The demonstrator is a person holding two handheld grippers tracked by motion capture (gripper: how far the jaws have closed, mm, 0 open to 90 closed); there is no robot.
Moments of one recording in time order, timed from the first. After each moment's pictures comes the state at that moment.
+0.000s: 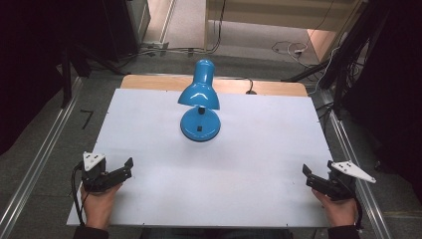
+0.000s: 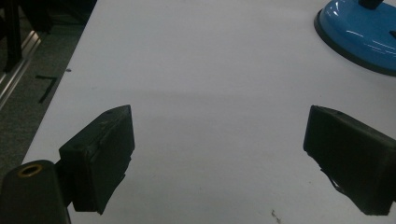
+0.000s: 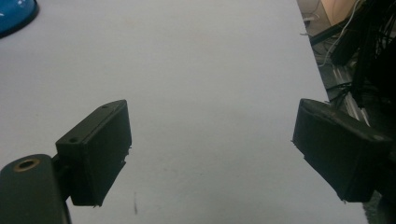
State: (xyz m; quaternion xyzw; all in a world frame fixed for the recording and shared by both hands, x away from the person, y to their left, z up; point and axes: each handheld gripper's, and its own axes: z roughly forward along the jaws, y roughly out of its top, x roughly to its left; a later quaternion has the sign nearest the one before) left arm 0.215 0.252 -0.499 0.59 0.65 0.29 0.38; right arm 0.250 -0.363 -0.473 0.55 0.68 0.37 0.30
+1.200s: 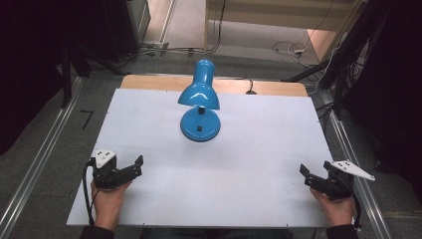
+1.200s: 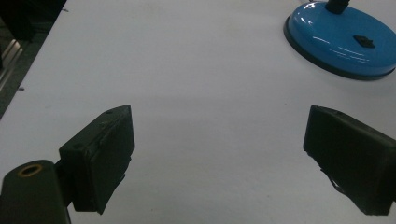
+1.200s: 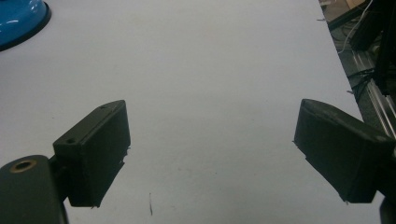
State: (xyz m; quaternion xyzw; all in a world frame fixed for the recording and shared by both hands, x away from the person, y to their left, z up) left arm 0.224 0.227 -0.493 0.61 0.63 0.29 0.40; right arm 0.255 -0.362 -0.476 0.56 0.68 0.38 0.27
